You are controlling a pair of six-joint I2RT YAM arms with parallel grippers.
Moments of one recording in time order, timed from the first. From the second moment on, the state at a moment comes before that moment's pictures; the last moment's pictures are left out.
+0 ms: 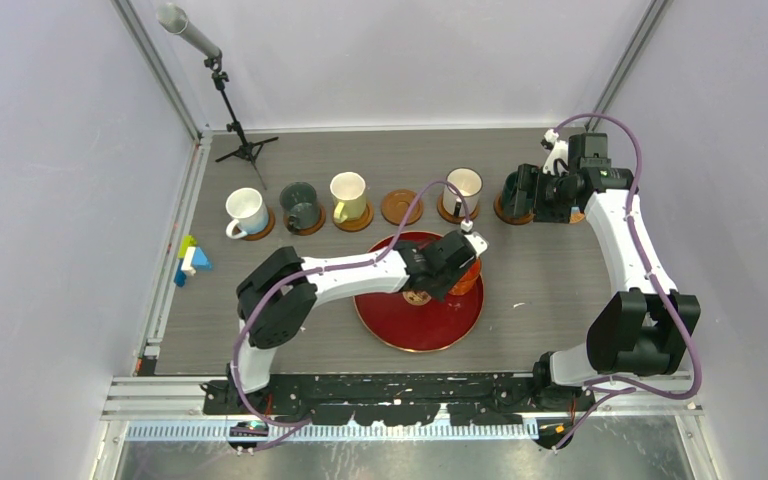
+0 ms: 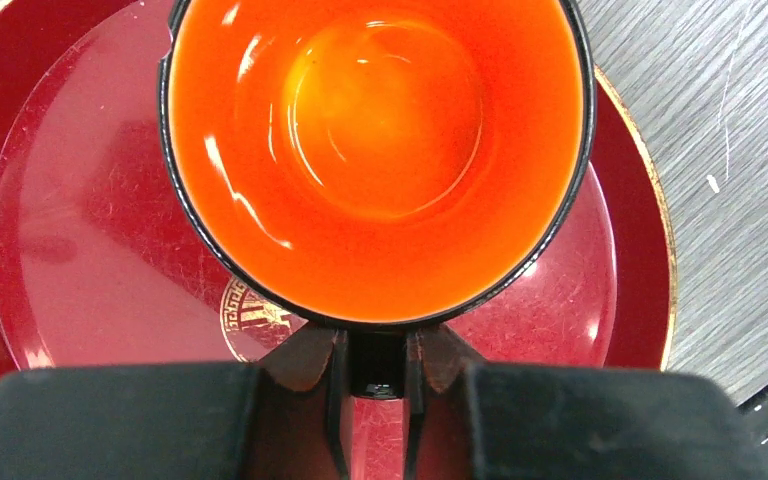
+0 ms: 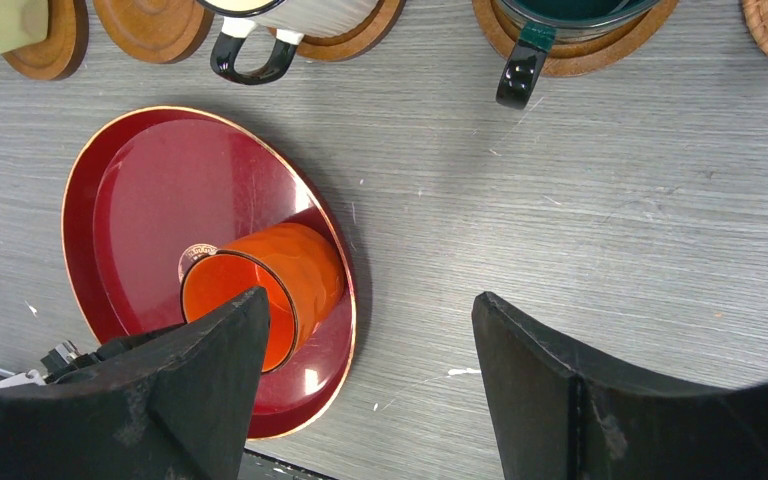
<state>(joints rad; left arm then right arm) -1.10 1.96 1.46 -0.46 -0.16 -0.18 -0.08 1.44 1.31 -0.86 -0.34 0.06</state>
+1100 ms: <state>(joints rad) -0.84 1.69 1.42 -0.35 -0.28 -0.10 -0.08 1.44 1.36 -0.86 -0.36 0.06</state>
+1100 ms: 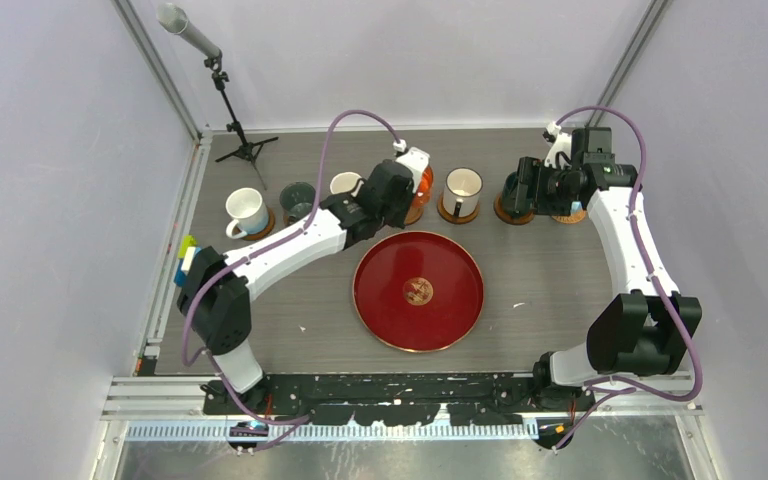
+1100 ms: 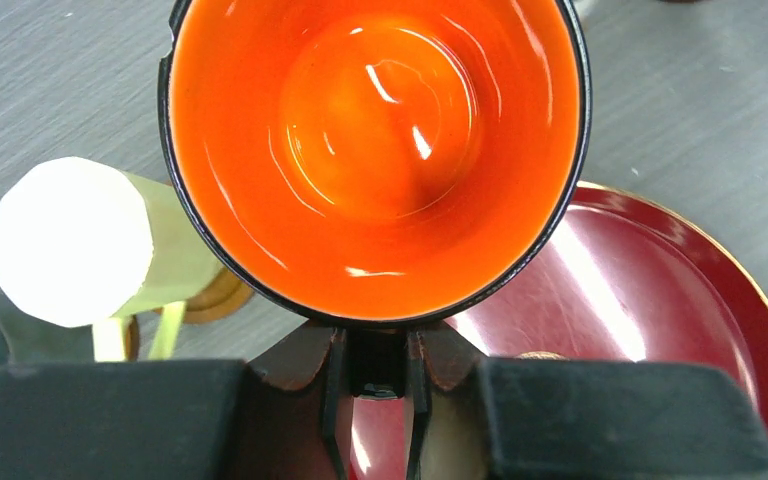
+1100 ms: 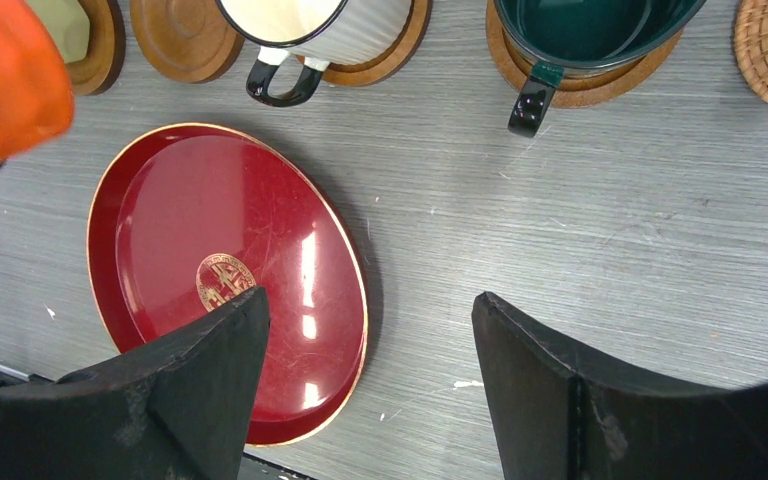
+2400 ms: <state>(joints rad) -0.68 2.04 1.59 -0.34 -0.23 -0.16 -0.08 1.47 1.36 -0.86 -0.36 0.06</state>
